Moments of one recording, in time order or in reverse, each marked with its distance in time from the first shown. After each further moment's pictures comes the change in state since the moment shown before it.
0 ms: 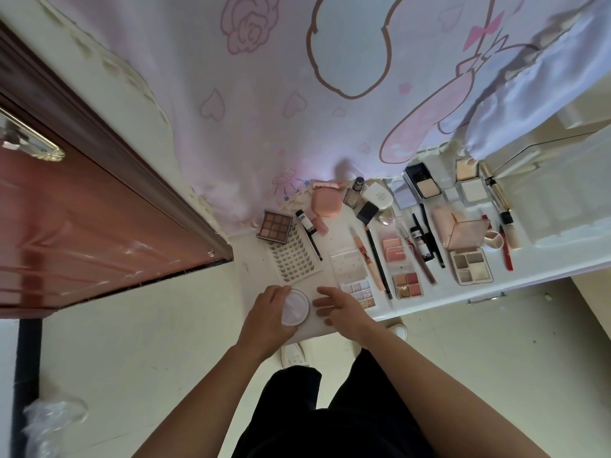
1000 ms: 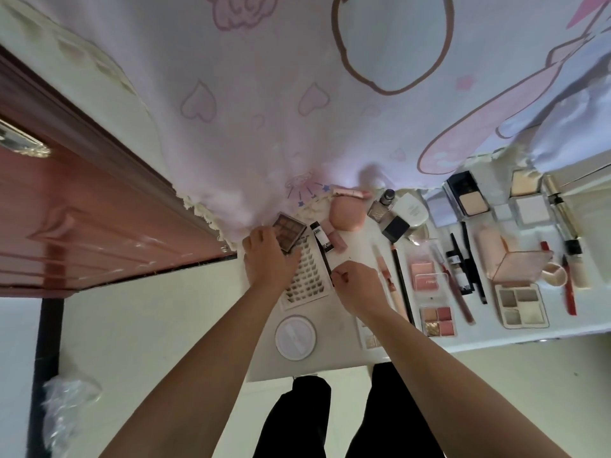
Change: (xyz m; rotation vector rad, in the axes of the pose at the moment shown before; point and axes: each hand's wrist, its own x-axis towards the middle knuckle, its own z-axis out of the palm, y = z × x) left_hand 0.141 0.018 -0.047 -0.003 0.377 -0.362; right_hand 0.067 -0.073 -0.025 -0.623 0.292 -0.240
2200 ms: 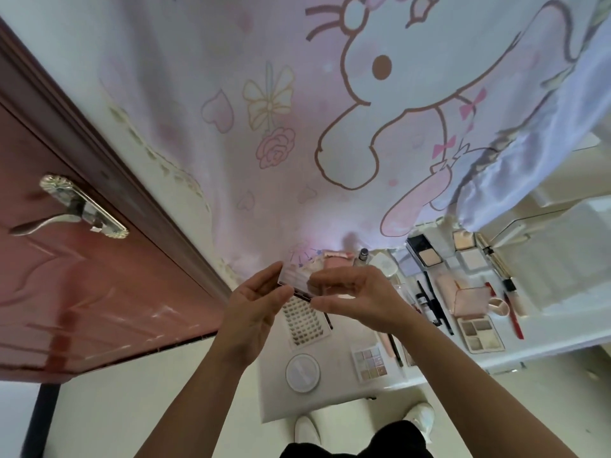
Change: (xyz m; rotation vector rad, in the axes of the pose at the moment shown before) left_hand -0.108 0.035 -0.179 -1.546 -0.451 0.044; right_hand -0.132 -0.104 -0.152 0.583 -0.112 -0.617
